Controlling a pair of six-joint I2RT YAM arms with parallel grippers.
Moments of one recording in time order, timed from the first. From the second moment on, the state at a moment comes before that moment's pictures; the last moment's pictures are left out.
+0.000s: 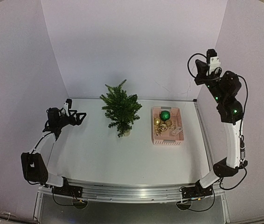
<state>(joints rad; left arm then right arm) 0.01 1.39 0.95 0.08 0.66 -0.10 0.37 1.59 2.37 -0.62 0.08 -0.13</state>
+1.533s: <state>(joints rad) -0.39 1.25 1.39 -0.16 0.99 0.04 0.79 1.47 1.78 -0.18 -0.33 0.44</state>
